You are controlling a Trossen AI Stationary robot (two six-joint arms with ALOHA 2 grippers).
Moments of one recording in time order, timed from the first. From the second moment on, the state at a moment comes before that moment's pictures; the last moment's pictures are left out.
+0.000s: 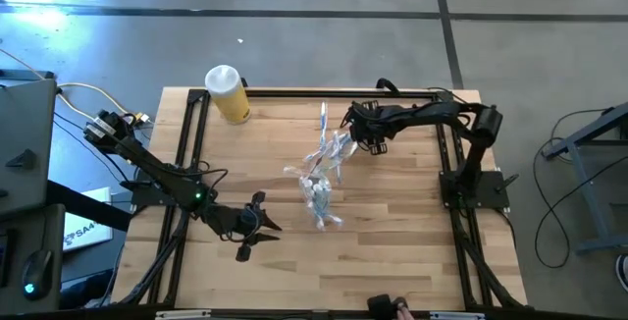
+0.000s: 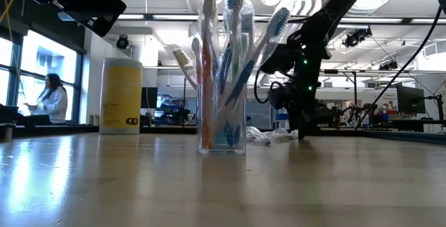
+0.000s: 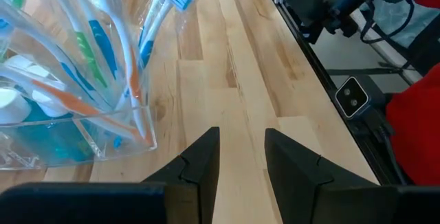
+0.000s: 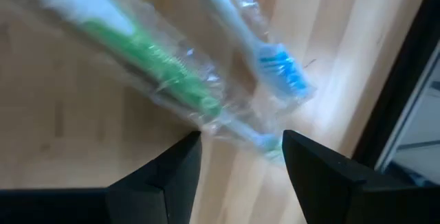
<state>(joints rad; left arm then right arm) -0.60 1.24 0.61 0.21 -0.35 -0.32 -0.50 1.86 1.00 -0.43 0.40 -0.73</state>
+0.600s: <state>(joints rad) -0.60 1.24 0.61 0.21 -0.38 -0.27 -0.51 1.87 1.00 -0.28 0.34 -0.76</state>
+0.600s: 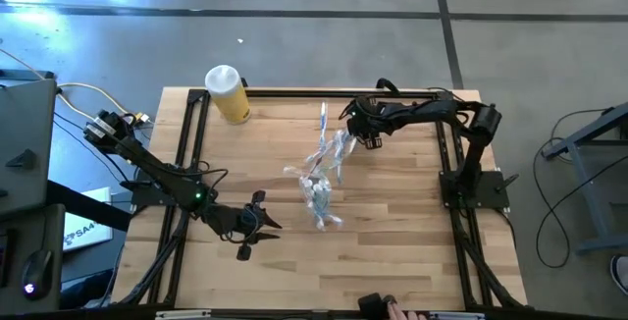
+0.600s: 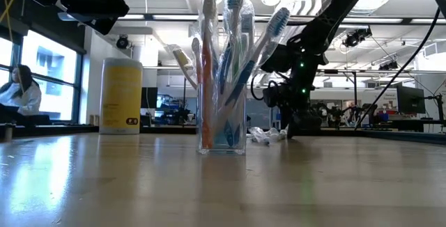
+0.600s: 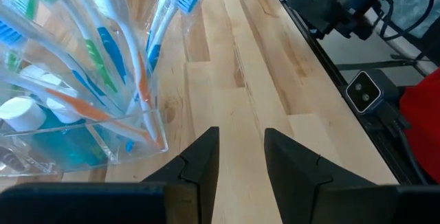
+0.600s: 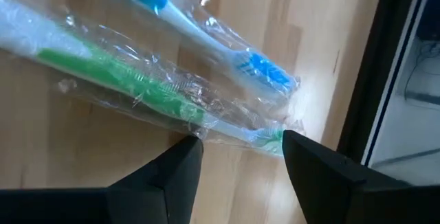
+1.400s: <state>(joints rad) -0.60 1.24 0.61 0.21 -0.38 -0.27 -0.49 1.88 1.00 -0.28 0.34 -1.16</state>
